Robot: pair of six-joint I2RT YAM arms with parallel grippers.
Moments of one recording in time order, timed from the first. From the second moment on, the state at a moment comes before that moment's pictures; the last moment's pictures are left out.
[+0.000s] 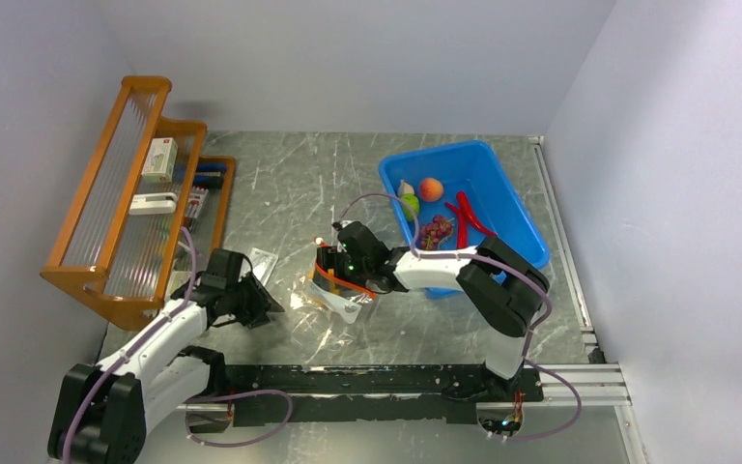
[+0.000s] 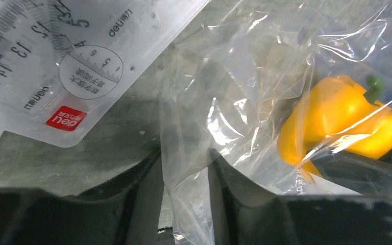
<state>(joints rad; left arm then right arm) -0.25 0.95 0.36 -0.50 0.22 -0.94 0.92 1.81 0.96 0.11 -0.19 0.71</state>
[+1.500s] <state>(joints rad) -0.25 0.97 0.58 -0.57 -0.02 -0.80 0.87 1.19 0.74 0.02 0.15 0.57</state>
